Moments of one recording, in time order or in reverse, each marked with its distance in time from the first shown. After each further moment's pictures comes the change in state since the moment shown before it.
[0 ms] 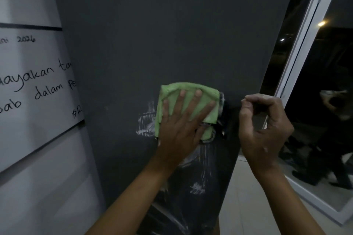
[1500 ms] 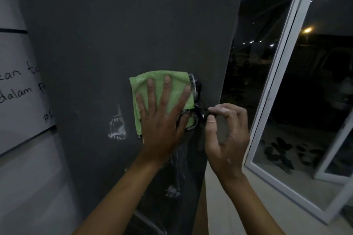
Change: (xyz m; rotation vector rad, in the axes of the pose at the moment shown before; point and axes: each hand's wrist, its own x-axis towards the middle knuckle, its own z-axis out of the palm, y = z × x) left_hand 0.035 0.032 0.004 0.016 0.016 -0.133; right_hand -0.021 0.009 -0.016 -0.047 -0.060 0.100
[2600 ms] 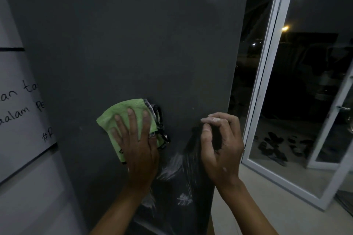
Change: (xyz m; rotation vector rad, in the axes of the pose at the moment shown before) left_hand -0.051 -0.054 -0.022 -0.168 -0.038 -0.297; right_hand -0.014 -0.021 0.031 -0.048 0.016 0.026
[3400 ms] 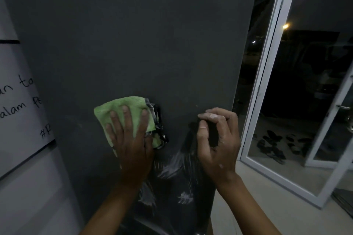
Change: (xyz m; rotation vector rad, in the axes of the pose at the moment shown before) left_hand 0.002 -0.032 0.003 0.103 0.033 0.096; right_hand -0.001 0.006 0.015 -0.005 -0.019 -0.064
